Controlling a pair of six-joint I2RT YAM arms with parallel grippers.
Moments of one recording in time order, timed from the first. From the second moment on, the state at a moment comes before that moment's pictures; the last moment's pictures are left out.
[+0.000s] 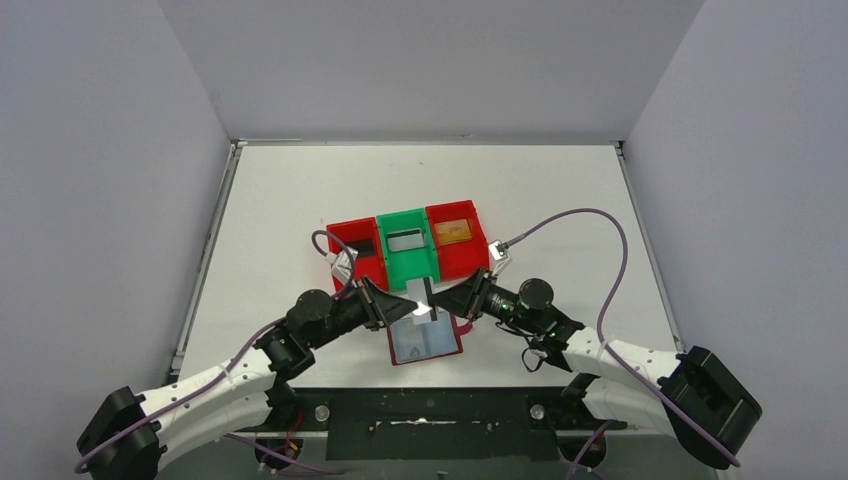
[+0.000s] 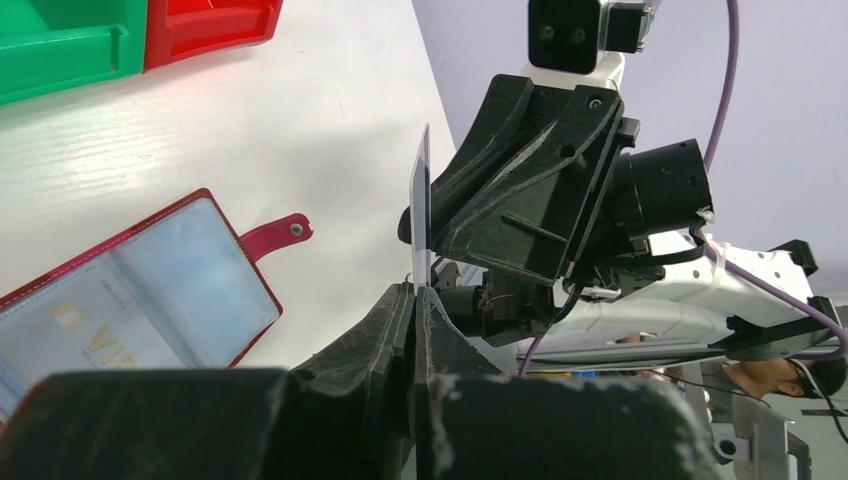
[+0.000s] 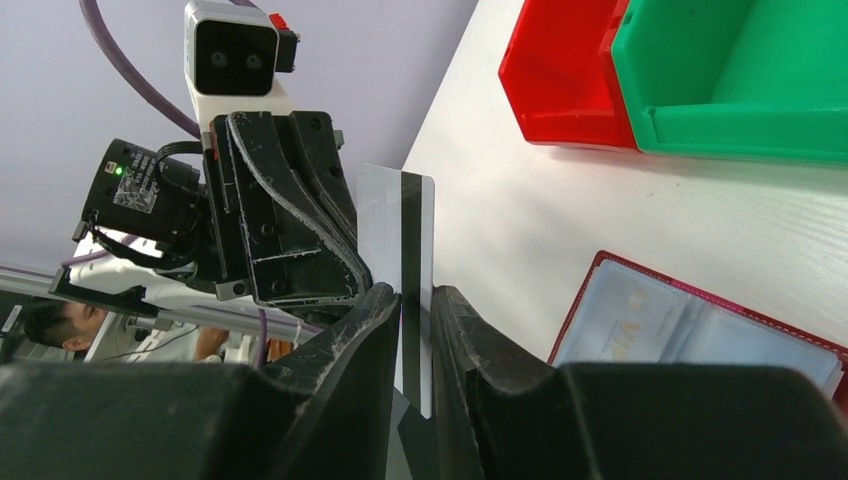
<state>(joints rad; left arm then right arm) -0.85 0.79 0.28 0.39 0.12 -1.12 0.76 1.06 0.27 0.73 -0.35 1.03</state>
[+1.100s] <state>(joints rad) -0.76 0.86 0.21 0.64 0.36 -1.19 0.73 1.11 0.26 0.94 -0.48 1.13</state>
